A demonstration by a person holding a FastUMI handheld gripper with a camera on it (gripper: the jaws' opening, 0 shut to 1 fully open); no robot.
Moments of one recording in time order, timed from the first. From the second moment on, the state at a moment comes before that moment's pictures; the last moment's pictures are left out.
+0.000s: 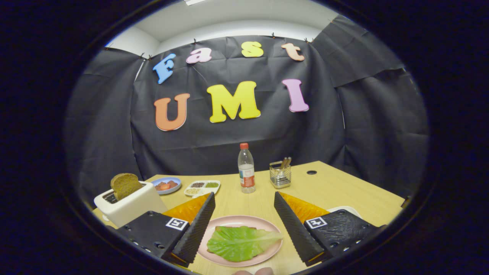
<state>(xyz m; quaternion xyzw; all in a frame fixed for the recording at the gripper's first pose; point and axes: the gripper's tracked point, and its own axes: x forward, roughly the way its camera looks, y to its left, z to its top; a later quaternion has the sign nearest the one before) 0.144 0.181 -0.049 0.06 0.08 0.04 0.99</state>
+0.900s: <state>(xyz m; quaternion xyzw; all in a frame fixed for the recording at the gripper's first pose) 0.109 0.405 -0.002 0.09 0.07 0.14 0.98</state>
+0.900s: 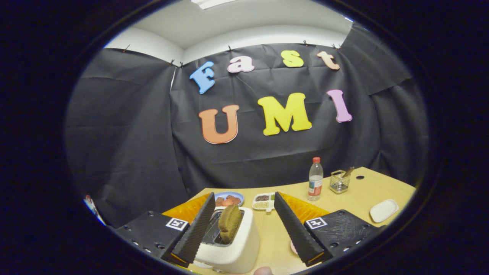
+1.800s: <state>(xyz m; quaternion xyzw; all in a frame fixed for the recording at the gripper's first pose) 0.144 0.453 -0.071 0.07 0.19 0.12 0.97</state>
